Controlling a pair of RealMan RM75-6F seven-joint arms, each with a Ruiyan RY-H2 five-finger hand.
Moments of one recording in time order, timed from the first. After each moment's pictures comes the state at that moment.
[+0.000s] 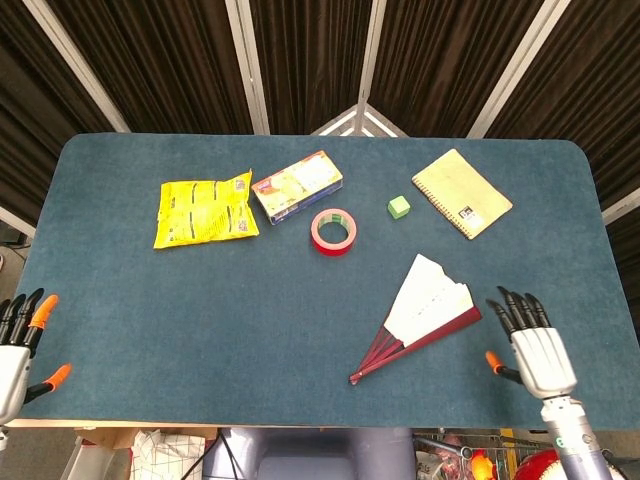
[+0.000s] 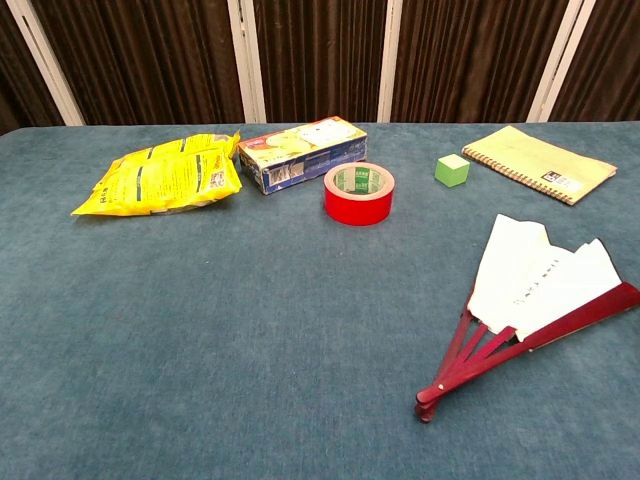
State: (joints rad) left arm 0.01 -1.16 0.00 -1.64 1.64 1.64 0.17; right arm 0.16 -1.27 0.02 -1.57 -1.59 1.40 -0.11
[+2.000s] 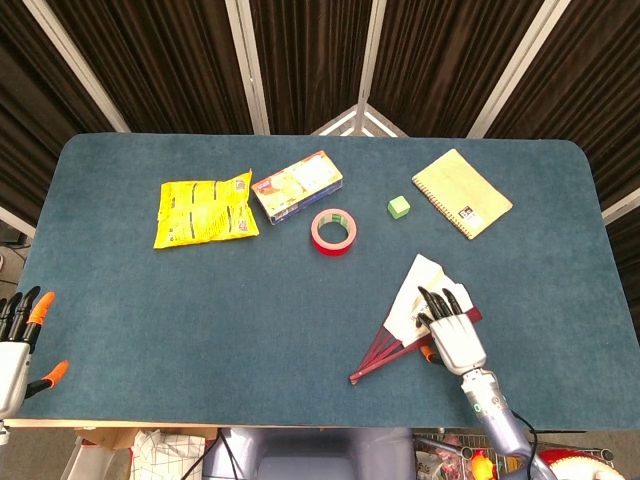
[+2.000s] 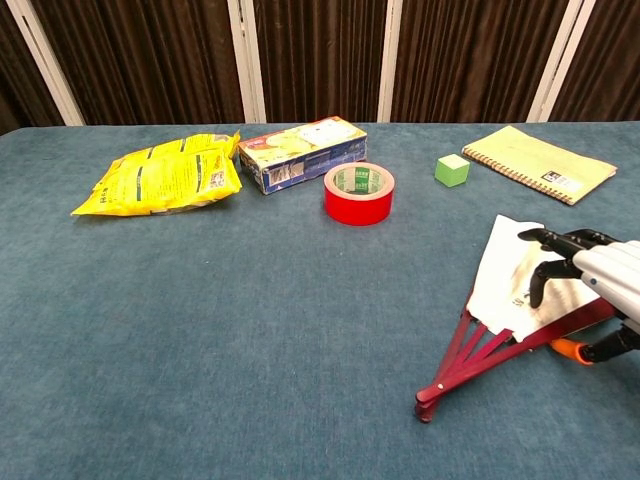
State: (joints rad) left arm 0.00 -1.17 -0.02 -1.64 1.59 1.61 0.22; right arm 0.32 -1.67 0.04 -1.16 -1.57 1.23 -0.13
